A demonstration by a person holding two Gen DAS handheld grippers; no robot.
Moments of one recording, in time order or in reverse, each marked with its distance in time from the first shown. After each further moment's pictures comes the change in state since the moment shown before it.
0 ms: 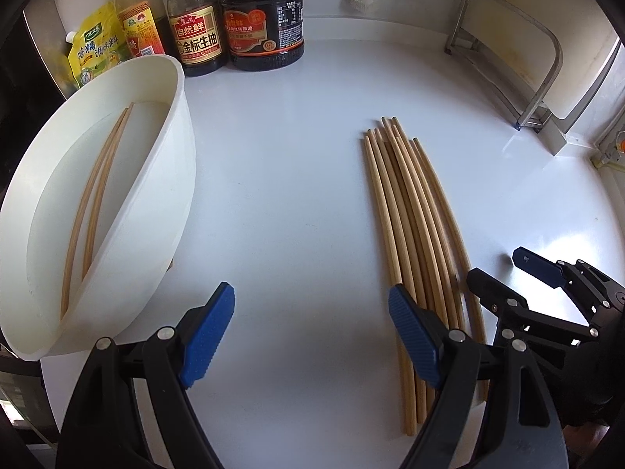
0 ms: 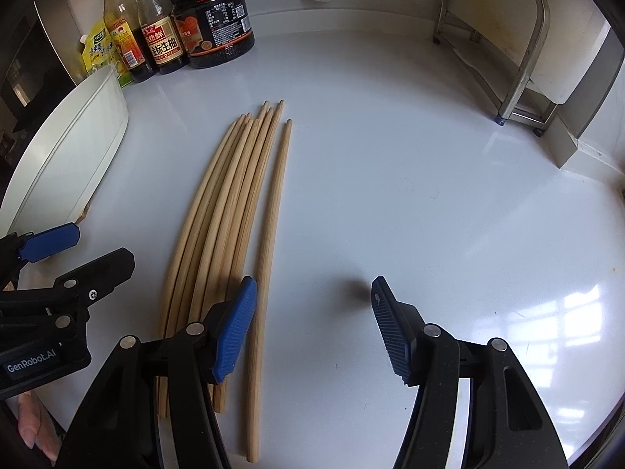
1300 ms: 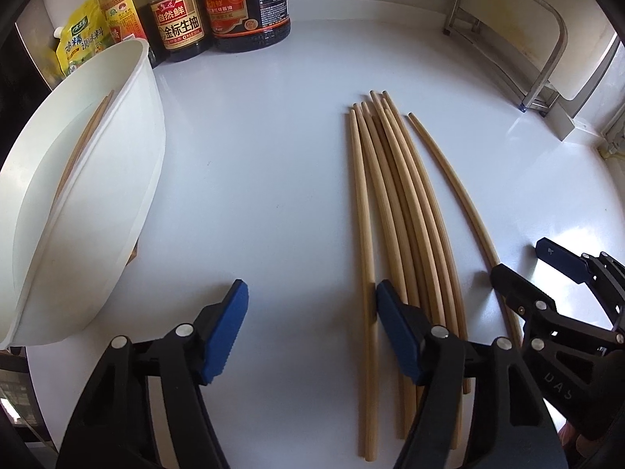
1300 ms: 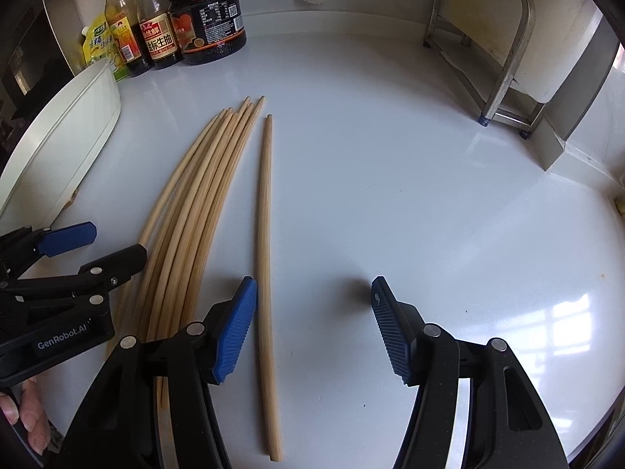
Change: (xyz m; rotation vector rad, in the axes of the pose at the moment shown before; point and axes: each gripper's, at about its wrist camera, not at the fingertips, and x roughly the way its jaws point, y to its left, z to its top) left arm 0.017 -0.022 -0.007 0.005 0.029 0.016; right arm -0.001 -0.011 -0.012 -0.063 -0.019 -0.047
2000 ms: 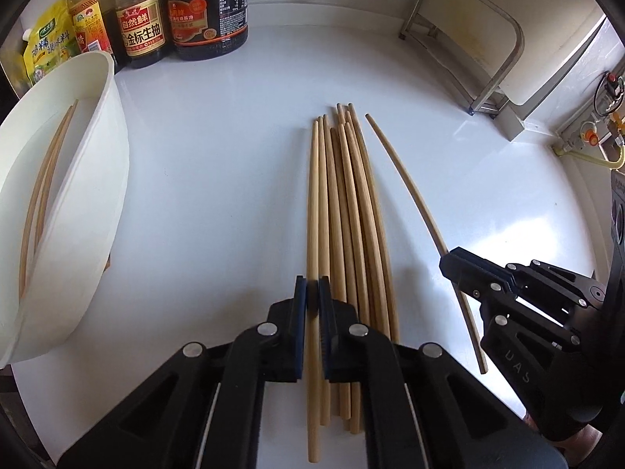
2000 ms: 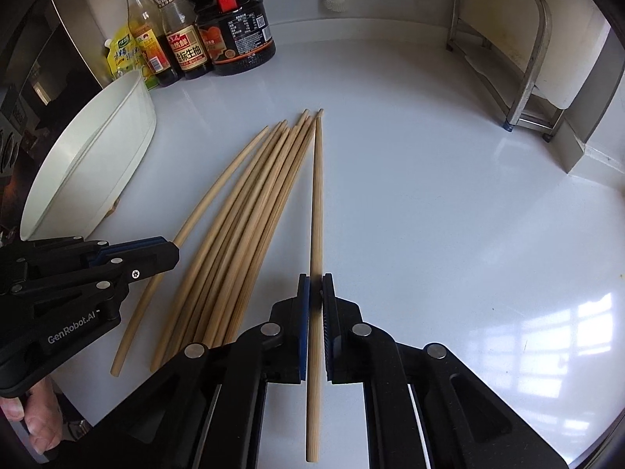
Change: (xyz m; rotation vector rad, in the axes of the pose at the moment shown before) left arm -0.022 -0.003 0.009 0.027 0.027 -0.187; right arm -0.020 0.005 0.004 0.036 -0.006 0.132
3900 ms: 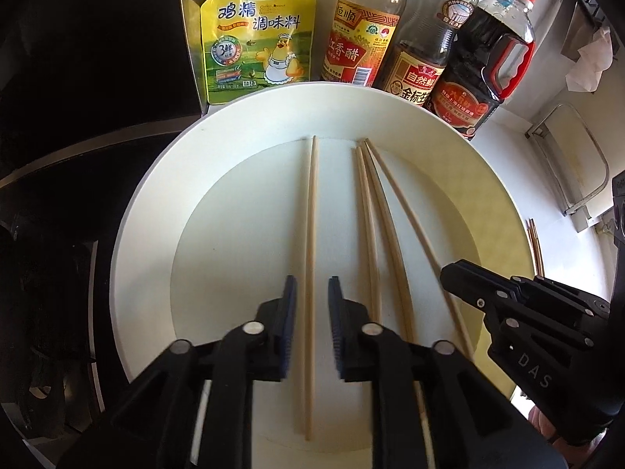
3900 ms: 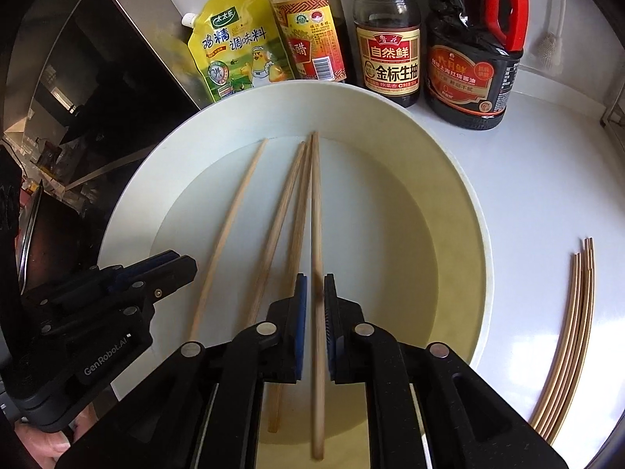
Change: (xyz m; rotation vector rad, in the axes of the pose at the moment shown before) left arm -0.070 0.286 0.044 -0.143 -0.066 0.090; right arm 0.067 0.260 0.132 0.015 0.057 0.140
